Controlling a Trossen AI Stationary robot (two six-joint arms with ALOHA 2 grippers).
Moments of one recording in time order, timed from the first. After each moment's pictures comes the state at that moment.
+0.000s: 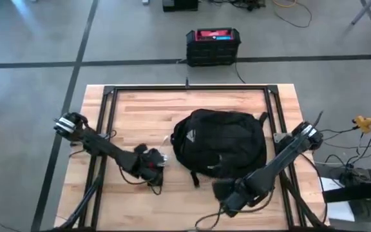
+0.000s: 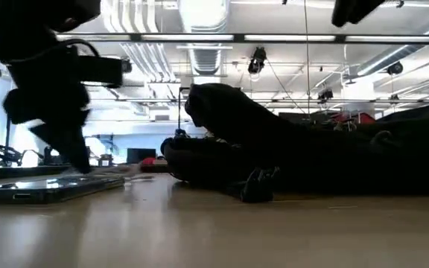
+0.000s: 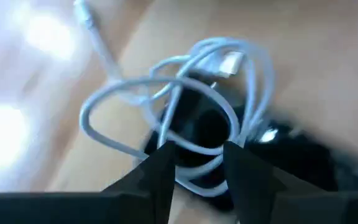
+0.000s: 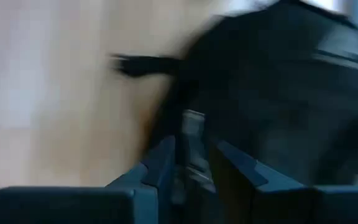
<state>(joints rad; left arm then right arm) -0.49 1.62 0.90 -0.77 -0.45 -1.00 0.68 1.78 1.60 -1.21 0.60 0.46</state>
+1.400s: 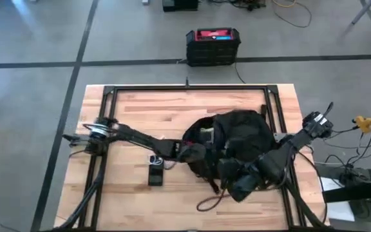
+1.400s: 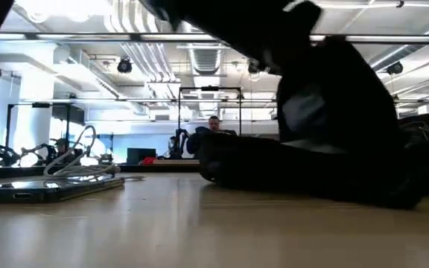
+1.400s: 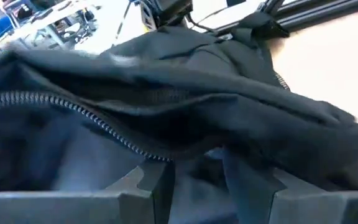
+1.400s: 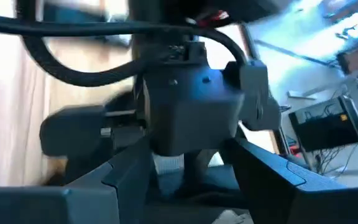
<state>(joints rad) -0.19 2.09 1.47 0.17 -0.33 0.23 0.61 1.60 1.53 -1.12 0.80 0.40</state>
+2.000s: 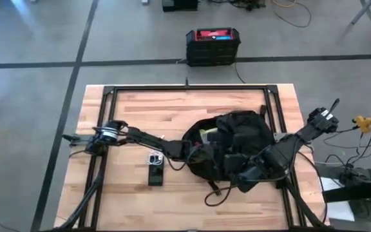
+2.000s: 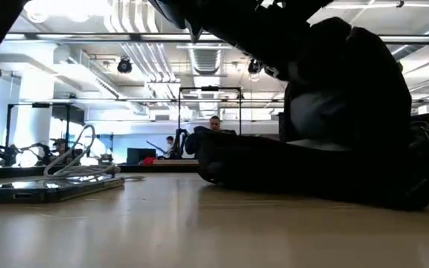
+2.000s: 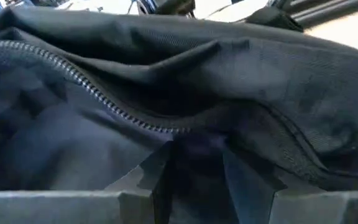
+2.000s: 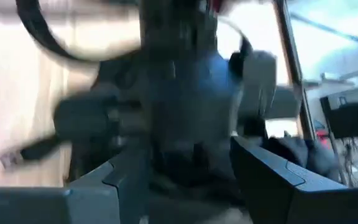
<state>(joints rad) -0.20 2.13 1.57 0.13 -0.31 0.26 0.57 1.51 1.46 -1.23 0.66 0.43</state>
